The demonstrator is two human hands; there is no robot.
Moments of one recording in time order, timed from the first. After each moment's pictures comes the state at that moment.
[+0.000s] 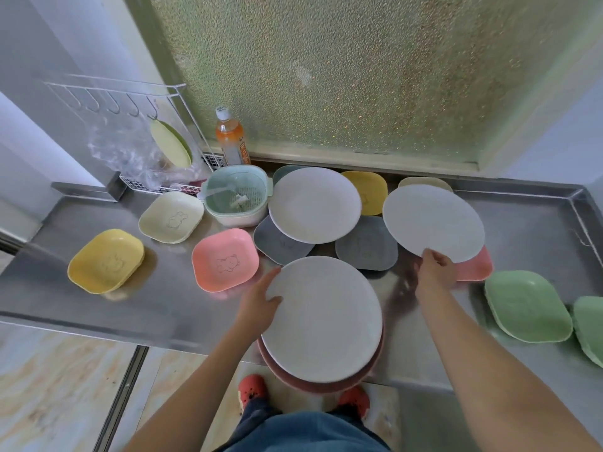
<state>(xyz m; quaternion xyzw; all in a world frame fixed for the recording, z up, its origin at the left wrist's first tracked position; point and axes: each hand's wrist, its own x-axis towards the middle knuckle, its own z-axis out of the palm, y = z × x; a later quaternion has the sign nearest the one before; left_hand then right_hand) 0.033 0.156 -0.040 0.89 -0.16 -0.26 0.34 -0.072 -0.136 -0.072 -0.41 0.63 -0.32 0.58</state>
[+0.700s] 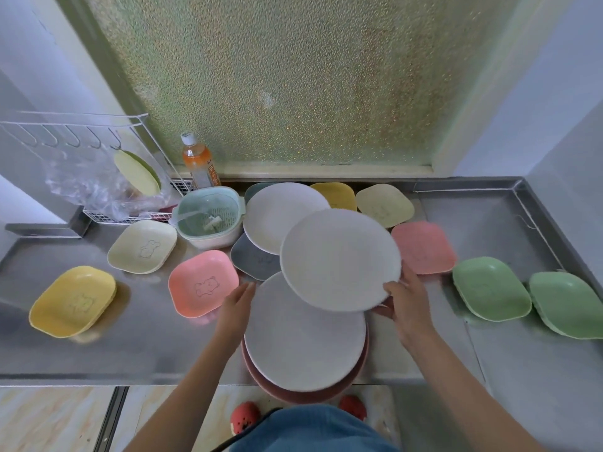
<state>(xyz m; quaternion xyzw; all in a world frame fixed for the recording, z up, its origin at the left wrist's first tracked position) 0.048 0.155 -0.040 0.79 -0.03 -0.30 0.54 -0.127 -0.054 -0.004 -0.48 0.47 -0.23 0.70</state>
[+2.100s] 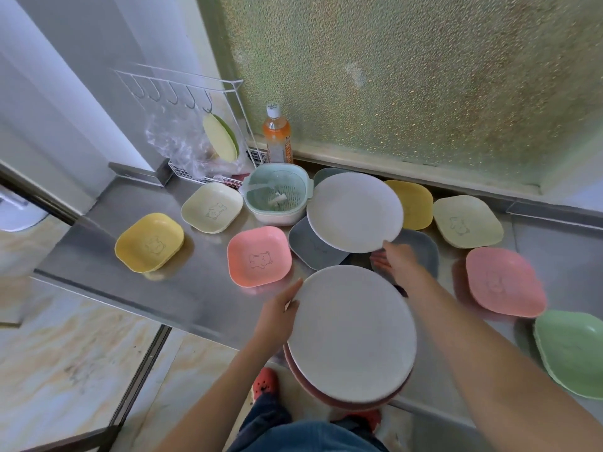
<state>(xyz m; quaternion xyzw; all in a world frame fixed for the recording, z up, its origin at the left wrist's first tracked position) 0.032 0.180 -0.060 0.86 -0.11 -0.27 0.42 0.040 -0.081 -0.059 -0.53 0.53 0.00 0.67</state>
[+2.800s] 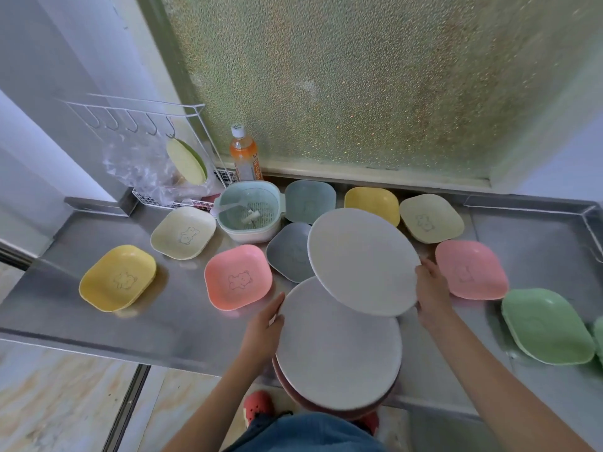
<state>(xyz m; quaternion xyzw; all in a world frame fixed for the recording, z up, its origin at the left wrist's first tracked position) 0.039 0.182 -0.063 0.83 -0.09 -0.31 0.45 -0.058 -0.092 -0.034 -0.53 0.52 -0.21 0.63</state>
